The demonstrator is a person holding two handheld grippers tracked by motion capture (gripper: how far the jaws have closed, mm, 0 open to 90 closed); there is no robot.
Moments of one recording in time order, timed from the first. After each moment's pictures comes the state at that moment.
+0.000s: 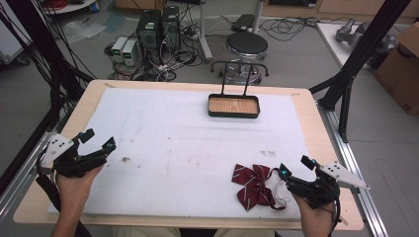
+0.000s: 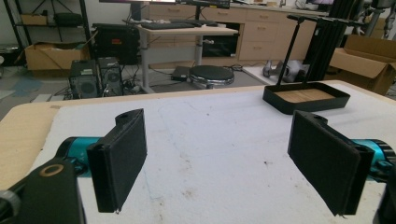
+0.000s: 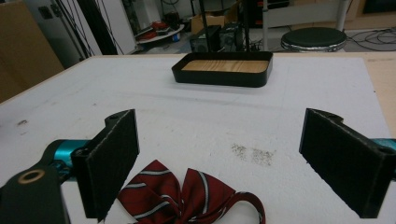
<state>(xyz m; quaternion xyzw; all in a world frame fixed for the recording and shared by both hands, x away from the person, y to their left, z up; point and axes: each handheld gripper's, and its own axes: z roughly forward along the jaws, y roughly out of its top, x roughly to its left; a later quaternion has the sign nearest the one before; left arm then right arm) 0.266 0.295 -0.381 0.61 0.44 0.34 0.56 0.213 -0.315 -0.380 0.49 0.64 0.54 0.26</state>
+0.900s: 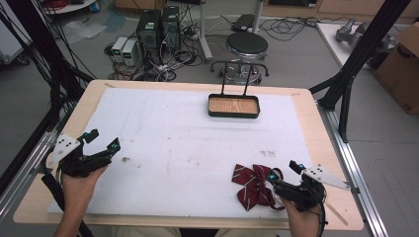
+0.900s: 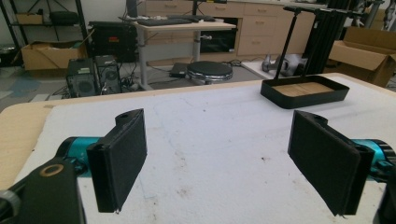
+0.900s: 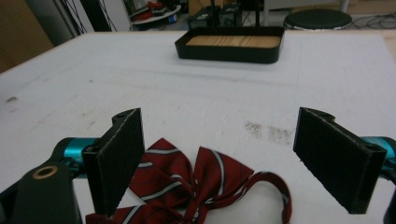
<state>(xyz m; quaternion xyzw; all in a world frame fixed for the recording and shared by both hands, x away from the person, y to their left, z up) 0.269 0.286 -0.385 0.62 0.43 0.34 0.56 0.214 -0.289 -0.402 0.50 0.66 0.50 0.25</state>
